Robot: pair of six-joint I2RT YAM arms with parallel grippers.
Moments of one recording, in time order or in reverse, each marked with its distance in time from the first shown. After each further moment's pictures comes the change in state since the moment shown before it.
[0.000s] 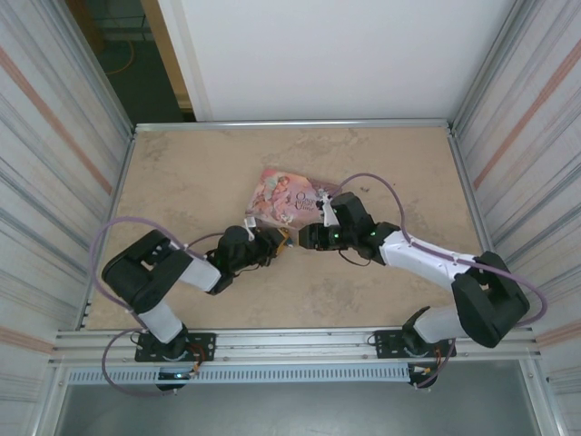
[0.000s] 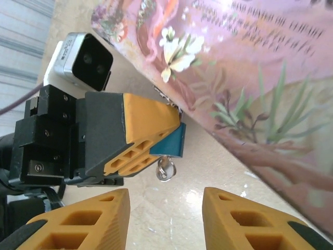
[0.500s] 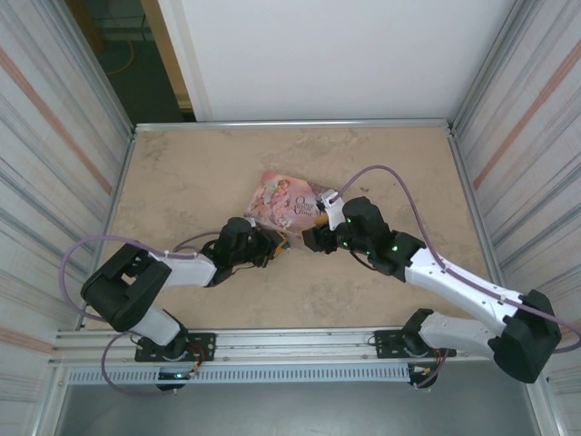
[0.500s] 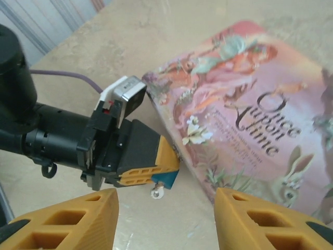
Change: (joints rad) left arm 0.018 -0.130 0.093 -0.400 0.065 -0.010; right arm 0.119 -0.281 0.010 -0.068 0.263 -0.407
